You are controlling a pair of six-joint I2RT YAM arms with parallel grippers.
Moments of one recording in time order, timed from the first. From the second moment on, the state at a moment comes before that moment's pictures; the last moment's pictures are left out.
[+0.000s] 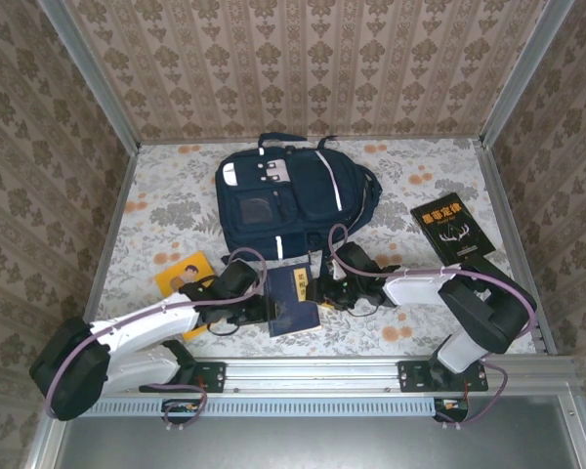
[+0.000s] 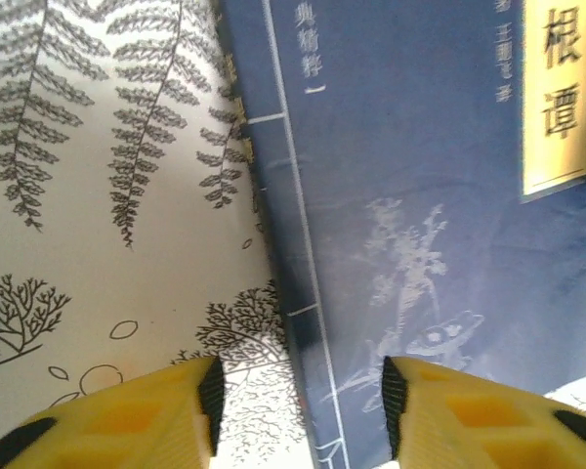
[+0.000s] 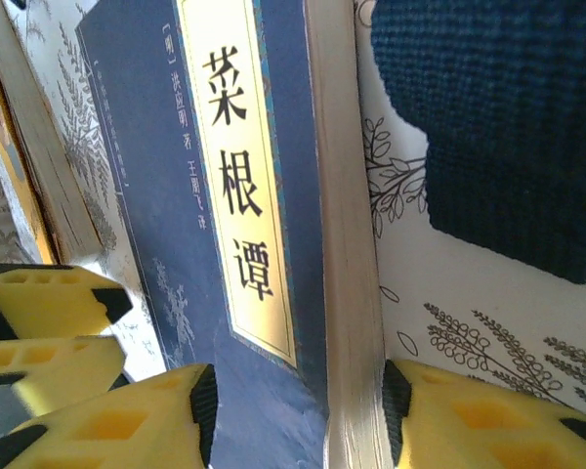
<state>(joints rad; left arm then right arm) -0.84 1.10 0.44 -0.42 0.21 -0.84 0.72 1.58 0.58 0.12 -0.46 0.97</state>
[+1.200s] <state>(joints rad) -0.82 1.24 0.48 -0.39 0.23 -0.83 0.73 1.47 0.57 0.15 -0.53 0.99</state>
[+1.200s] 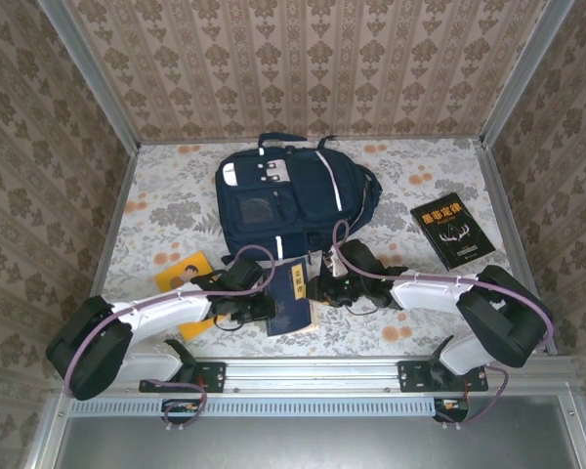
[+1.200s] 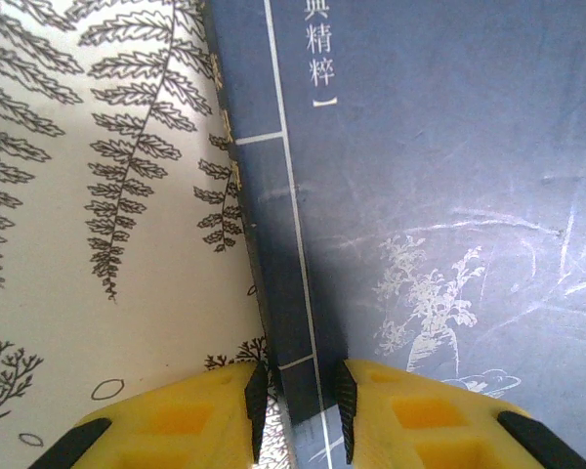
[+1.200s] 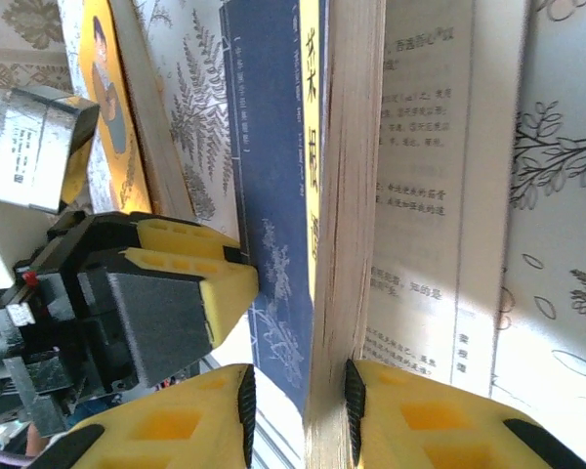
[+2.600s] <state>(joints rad) -0.62 0.99 0.43 -0.52 0.26 -0.77 0.76 1.58 0.64 0.18 -0.59 1.03</state>
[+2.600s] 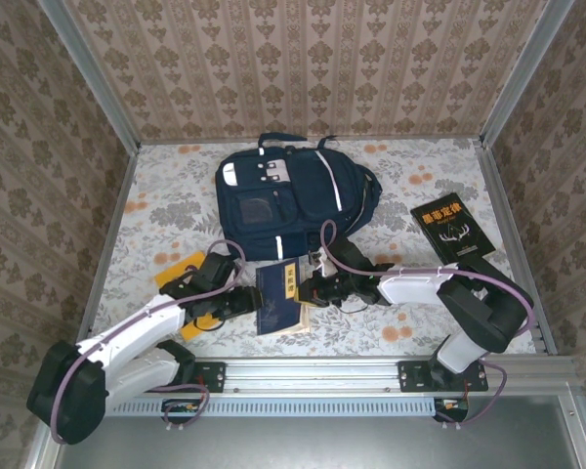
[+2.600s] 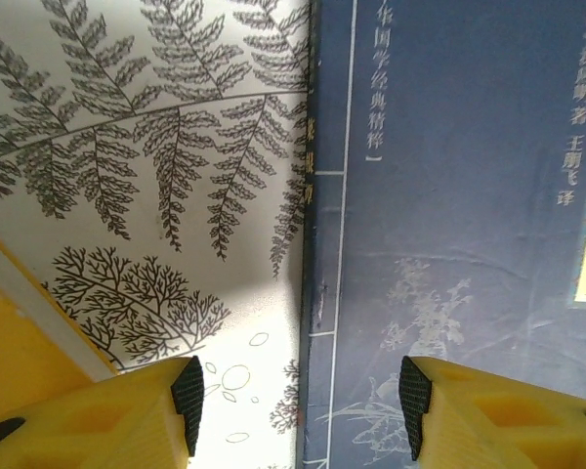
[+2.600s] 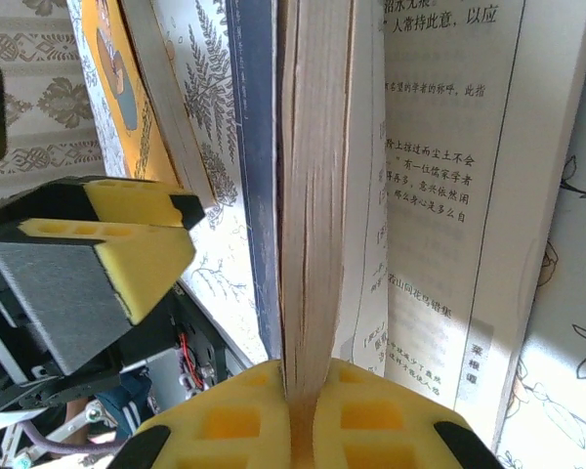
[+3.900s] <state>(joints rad) -0.44 1.02 0.50 -0.16 0.64 -1.01 0.61 1.31 0.59 0.40 -0.84 1.11</state>
